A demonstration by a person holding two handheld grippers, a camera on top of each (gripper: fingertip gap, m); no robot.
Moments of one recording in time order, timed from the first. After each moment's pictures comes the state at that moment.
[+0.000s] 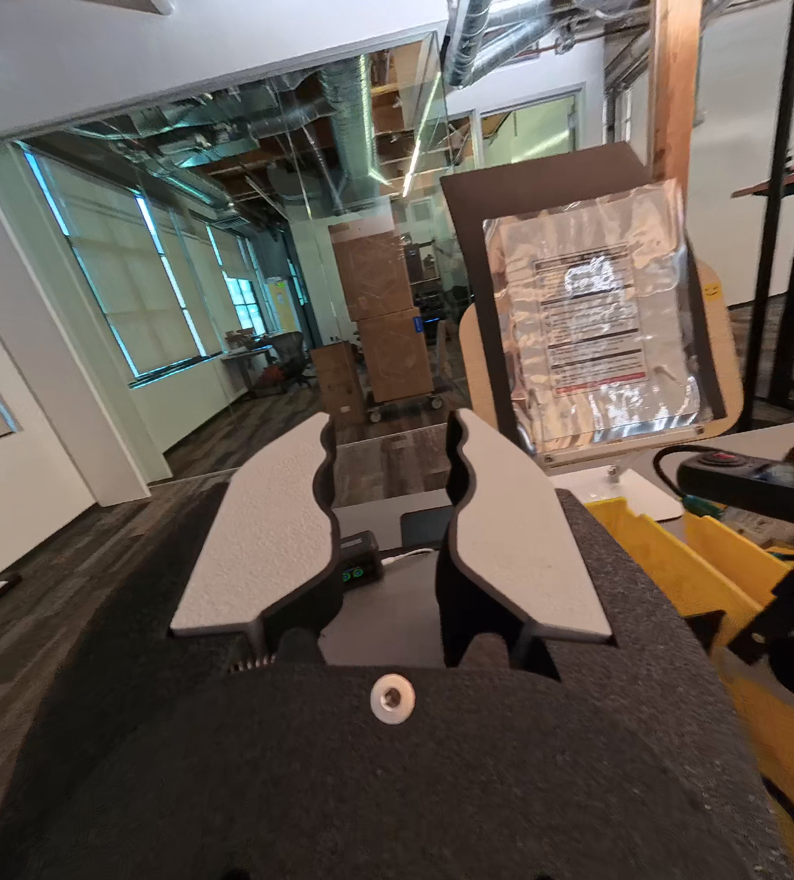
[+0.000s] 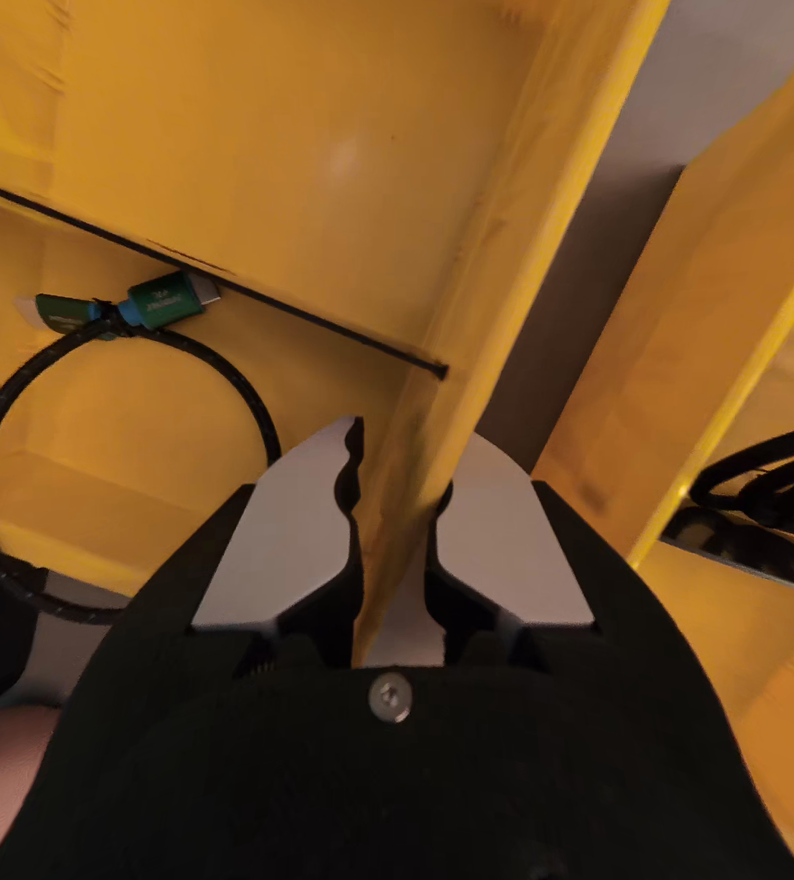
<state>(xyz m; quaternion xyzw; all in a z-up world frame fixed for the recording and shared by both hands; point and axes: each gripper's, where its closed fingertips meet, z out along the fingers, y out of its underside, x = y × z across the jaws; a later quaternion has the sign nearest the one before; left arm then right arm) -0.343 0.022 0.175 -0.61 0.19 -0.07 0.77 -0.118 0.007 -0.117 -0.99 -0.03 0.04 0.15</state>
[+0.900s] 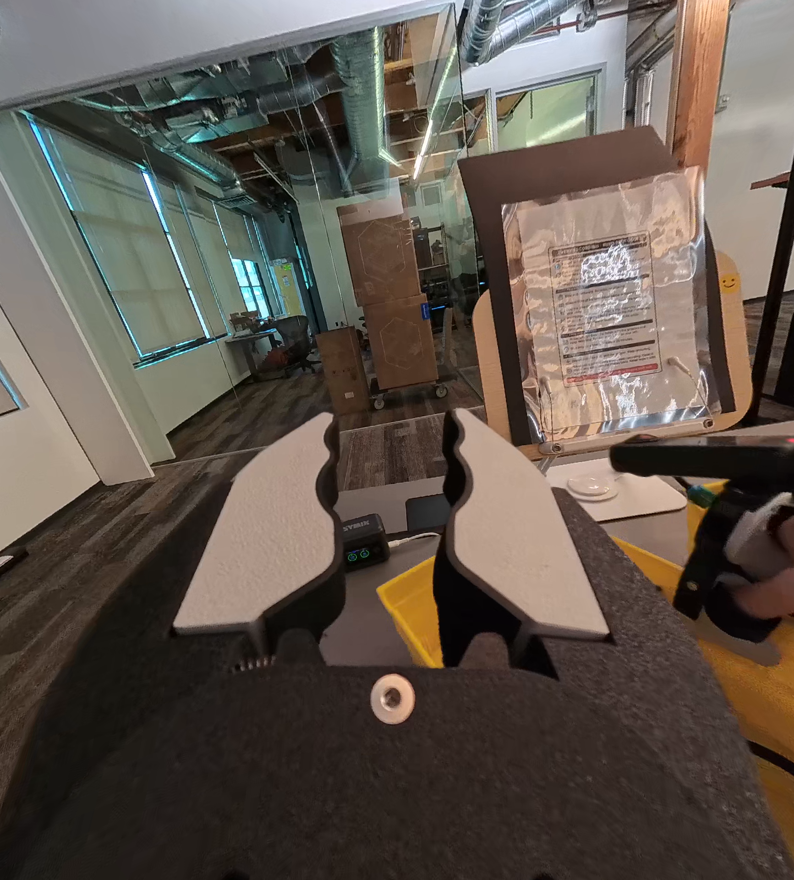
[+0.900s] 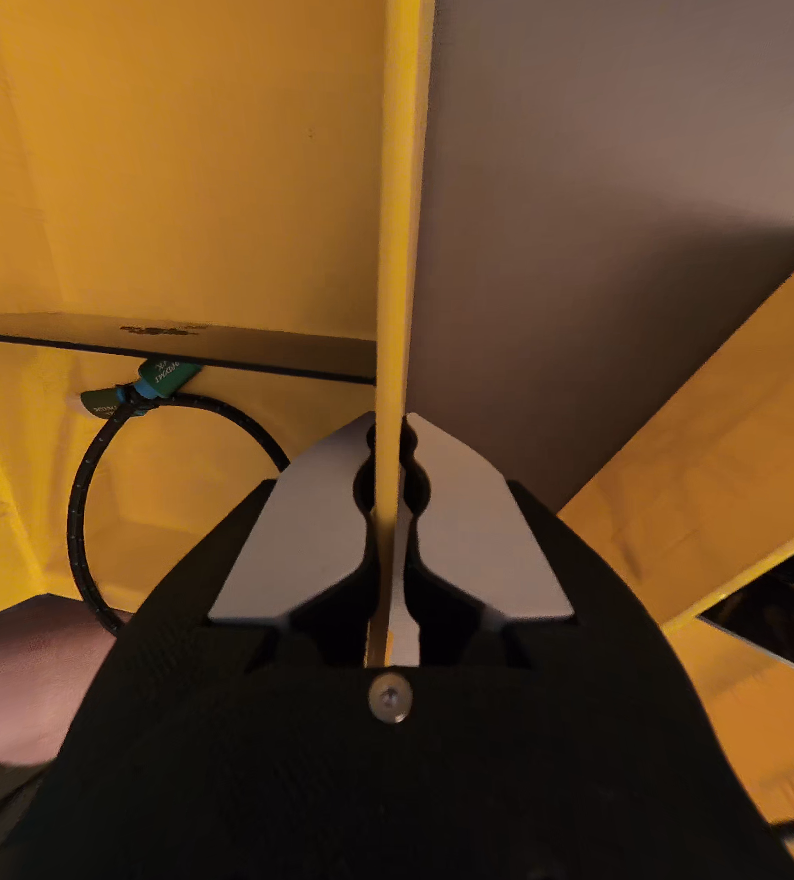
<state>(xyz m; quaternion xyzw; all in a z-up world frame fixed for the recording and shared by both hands) -0.359 0.015 0.173 -0.62 0.18 -0.07 0.76 -0.155 0.019 -0.103 -0.99 -0.09 0.10 0.05</state>
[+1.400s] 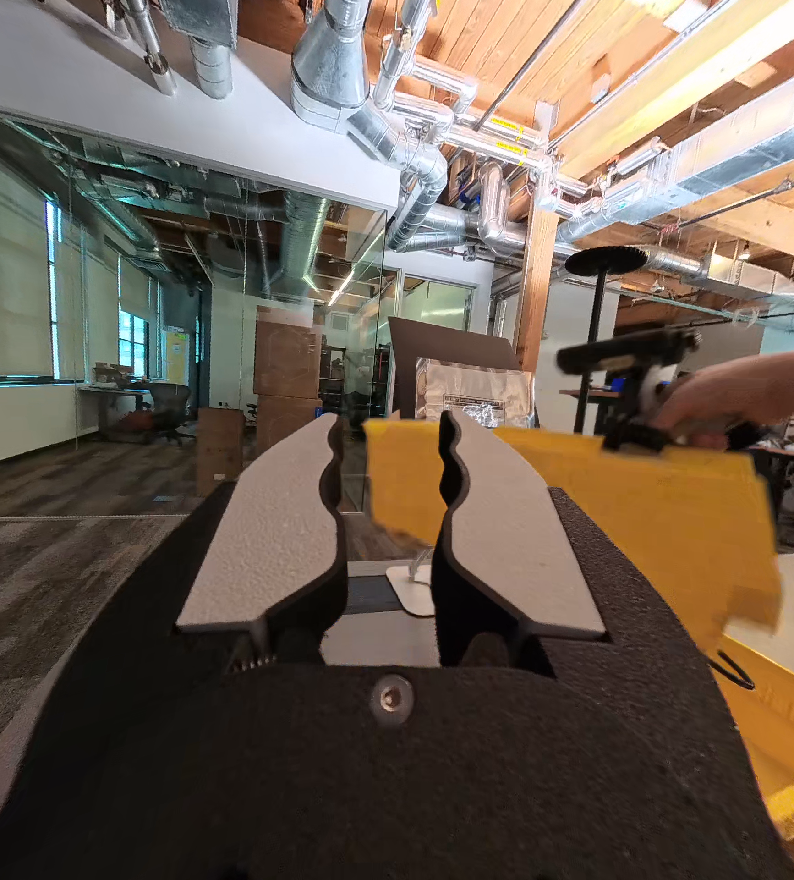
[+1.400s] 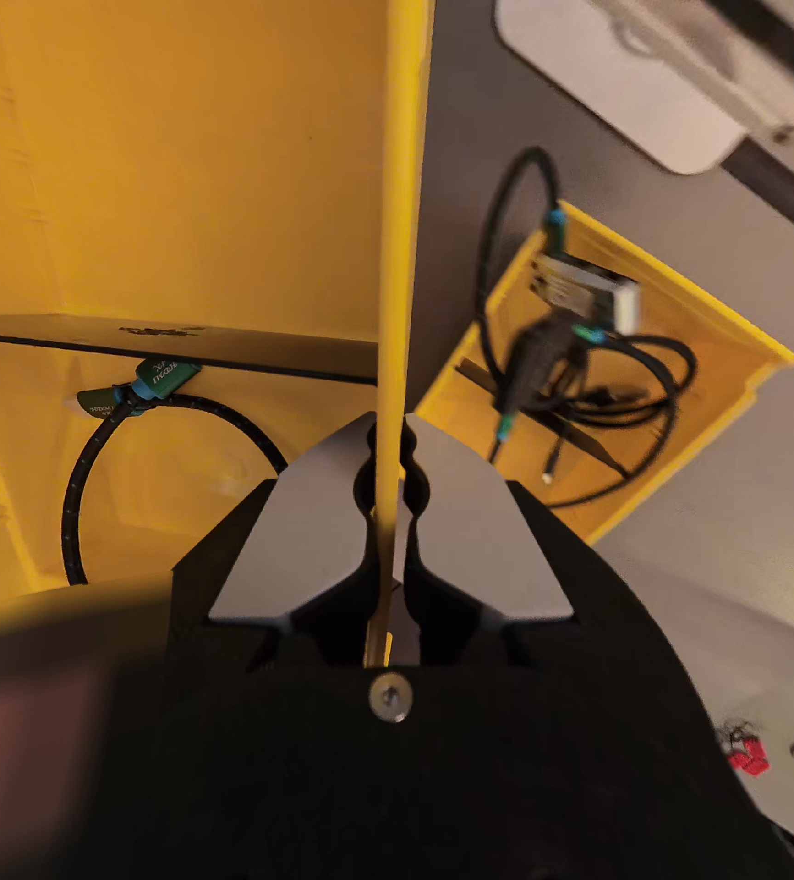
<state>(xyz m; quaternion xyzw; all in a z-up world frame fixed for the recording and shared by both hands) -0.400 -0.055 0.210 -0.52 0.12 -0.28 0.80 -0.062 0.005 0.128 -0.98 -0.12 0.12 0.08</state>
